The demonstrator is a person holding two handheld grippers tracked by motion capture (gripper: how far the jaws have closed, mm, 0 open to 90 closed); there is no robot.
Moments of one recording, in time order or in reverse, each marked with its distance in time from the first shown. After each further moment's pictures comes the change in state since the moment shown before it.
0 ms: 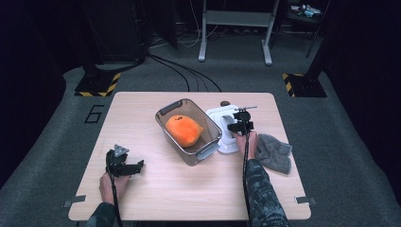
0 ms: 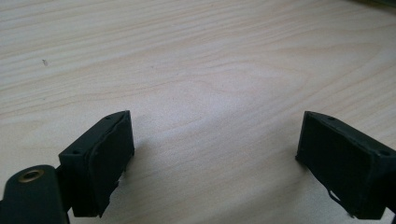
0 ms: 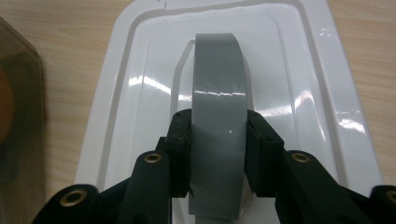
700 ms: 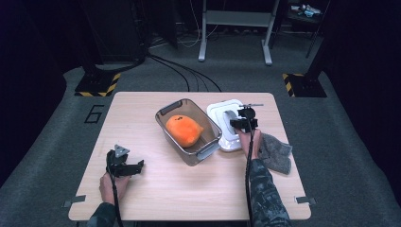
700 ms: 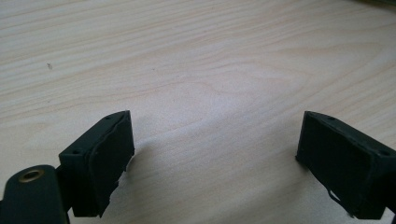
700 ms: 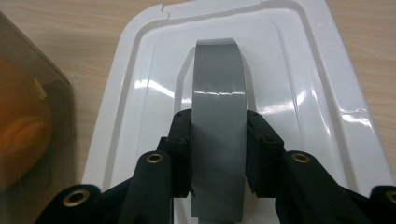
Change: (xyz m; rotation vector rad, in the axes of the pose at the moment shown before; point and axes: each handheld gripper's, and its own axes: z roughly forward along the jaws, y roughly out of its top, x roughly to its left) left arm -0.002 0.000 0.000 -0.008 0.017 0.010; right arm -0.005 0.008 -0.026 -0.096 0.025 -0.002
